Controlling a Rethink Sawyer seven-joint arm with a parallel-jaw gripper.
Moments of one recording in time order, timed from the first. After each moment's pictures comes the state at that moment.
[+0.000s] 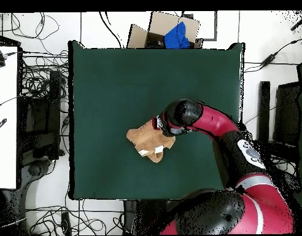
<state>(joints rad) -0.58 -0.38 0.31 1.52 -0.15 0.85 1.43</state>
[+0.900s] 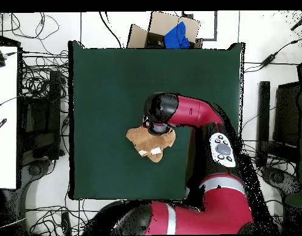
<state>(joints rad) -0.30 -0.49 0.07 1.47 -0.10 0.92 1.62</state>
